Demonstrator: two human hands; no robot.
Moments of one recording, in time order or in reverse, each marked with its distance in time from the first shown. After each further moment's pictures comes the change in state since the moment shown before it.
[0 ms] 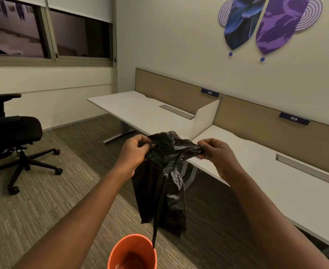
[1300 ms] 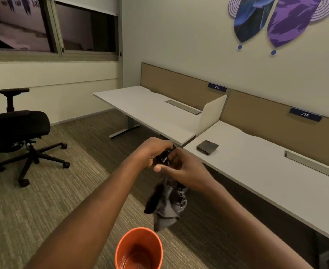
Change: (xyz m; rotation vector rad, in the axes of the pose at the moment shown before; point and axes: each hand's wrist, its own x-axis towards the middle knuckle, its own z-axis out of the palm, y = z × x) left_hand 0.015 0.006 0.017 0.134 -0.261 -0.329; right_hand -0.040 0.028 0.085 -0.636 -0.335 -0.317
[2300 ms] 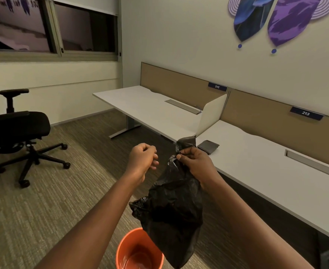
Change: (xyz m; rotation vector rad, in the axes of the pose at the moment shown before) left_hand -0.010 -0.046 -0.008 -0.177 0.317 0.167; right_hand 0.024 0.032 -0.004 0.530 0.177 0.330
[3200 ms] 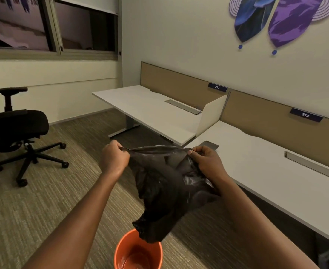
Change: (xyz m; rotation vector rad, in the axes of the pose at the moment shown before) left_hand 0.034 -0.015 -0.060 0.666 0.415 0.078; right_hand 0.016 0.004 -0.022 -0.036 0.150 -0.035
